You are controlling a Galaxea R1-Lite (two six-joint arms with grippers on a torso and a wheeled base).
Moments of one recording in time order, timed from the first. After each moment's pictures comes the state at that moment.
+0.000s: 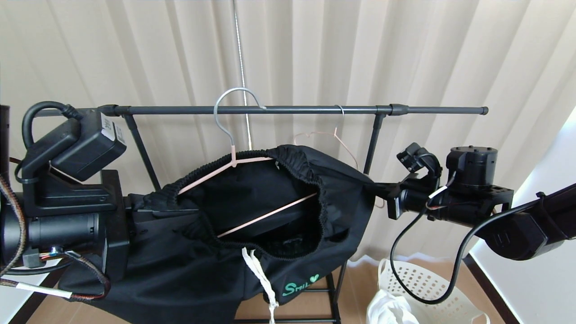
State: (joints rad) left arm -0.36 1.26 -0.85 0.05 -0.47 0.42; right arm 0.23 1.94 -0.82 -0.77 0.44 -0.14
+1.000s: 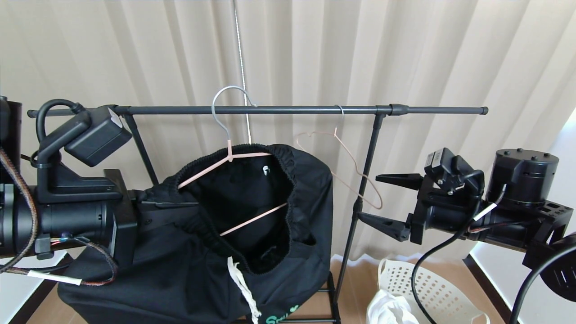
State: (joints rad) left arm -0.33 1.29 -0.87 0.05 -0.47 0.29; right arm 0.31 1.71 -0.62 -0.84 0.58 -0.28
